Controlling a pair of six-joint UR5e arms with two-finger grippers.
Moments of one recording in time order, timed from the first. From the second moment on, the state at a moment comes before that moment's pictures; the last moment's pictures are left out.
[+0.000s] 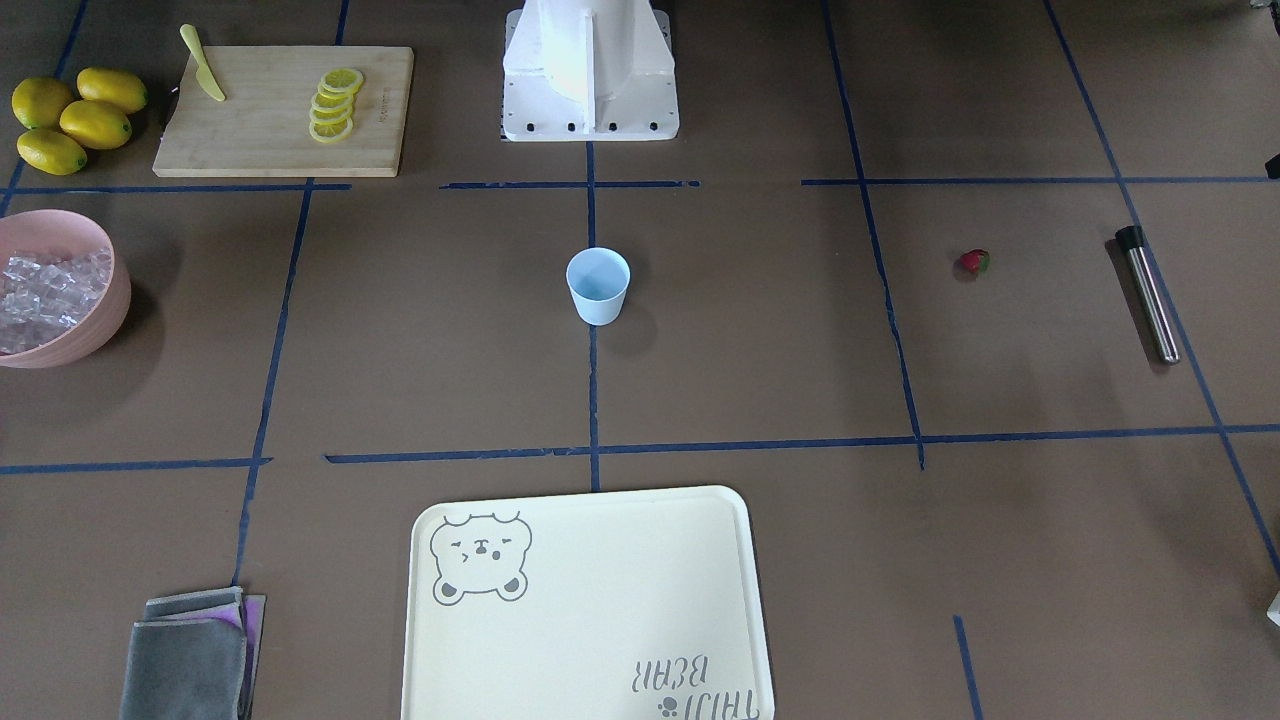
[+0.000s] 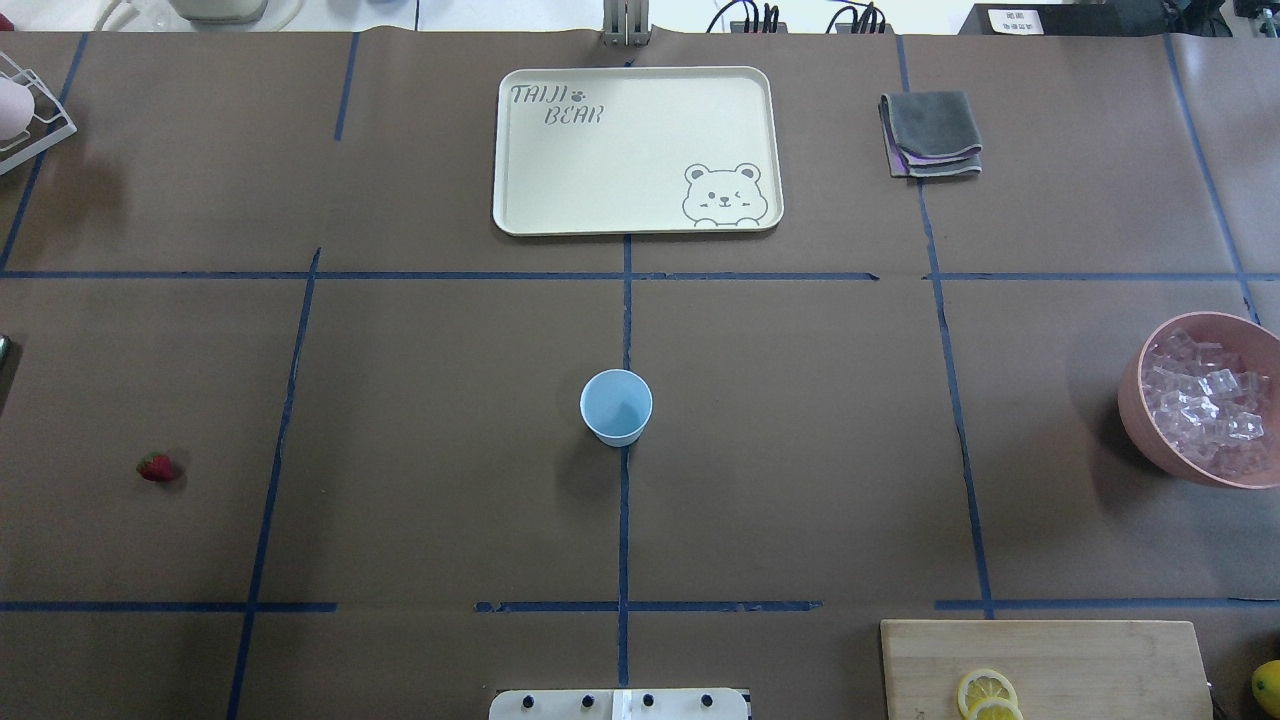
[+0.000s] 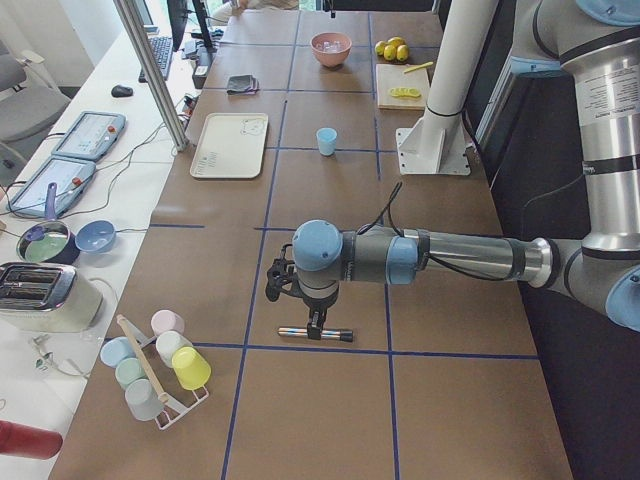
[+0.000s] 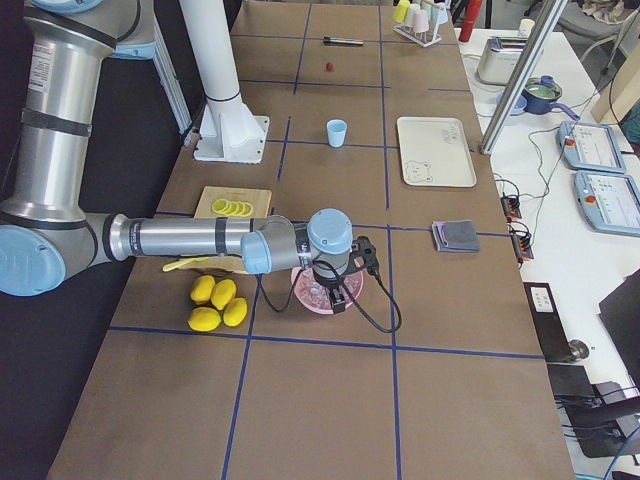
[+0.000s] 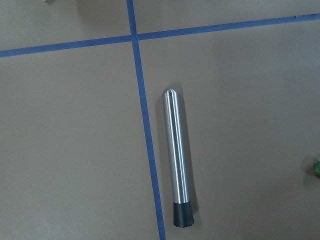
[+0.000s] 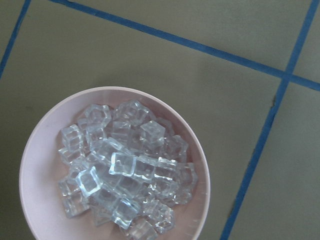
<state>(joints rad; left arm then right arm) -1.55 -1.34 -1.88 -1.52 -2.43 0.11 1.40 -1.80 1.84 -1.39 2.44 -0.11</state>
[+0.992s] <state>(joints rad) -1.55 -1.34 -1.87 -1.52 -2.43 0.11 1.14 -1.82 1.87 -1.29 2.30 0.08</state>
